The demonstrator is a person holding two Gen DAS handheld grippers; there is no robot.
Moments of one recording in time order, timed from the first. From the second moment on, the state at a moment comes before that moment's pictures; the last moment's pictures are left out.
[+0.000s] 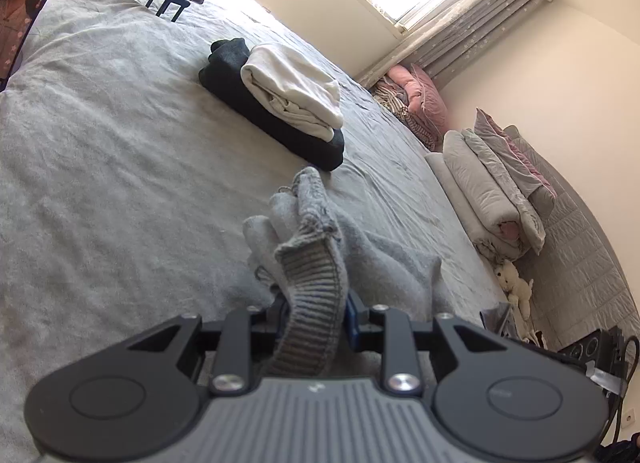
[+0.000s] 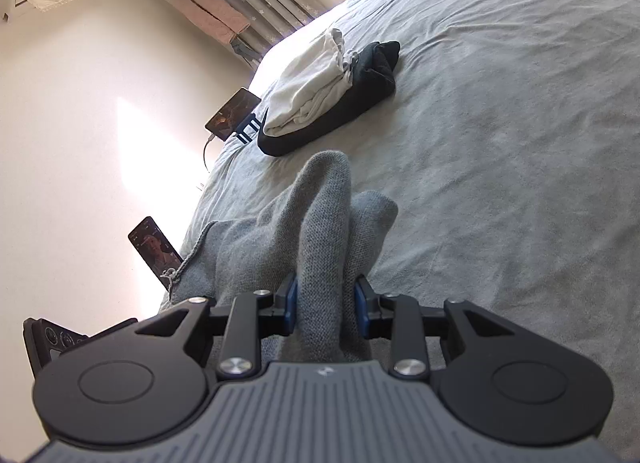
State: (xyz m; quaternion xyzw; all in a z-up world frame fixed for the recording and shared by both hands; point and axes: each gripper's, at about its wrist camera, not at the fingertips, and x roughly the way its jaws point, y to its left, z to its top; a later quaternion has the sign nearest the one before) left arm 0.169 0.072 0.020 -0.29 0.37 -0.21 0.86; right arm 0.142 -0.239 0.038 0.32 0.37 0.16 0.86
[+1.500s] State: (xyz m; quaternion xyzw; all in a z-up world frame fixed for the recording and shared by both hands) left arm 0.519 0.067 0.018 -0.32 0.25 -0.20 0.89; right arm 0.484 -0.246 0.047 0.33 0.27 0.17 0.89
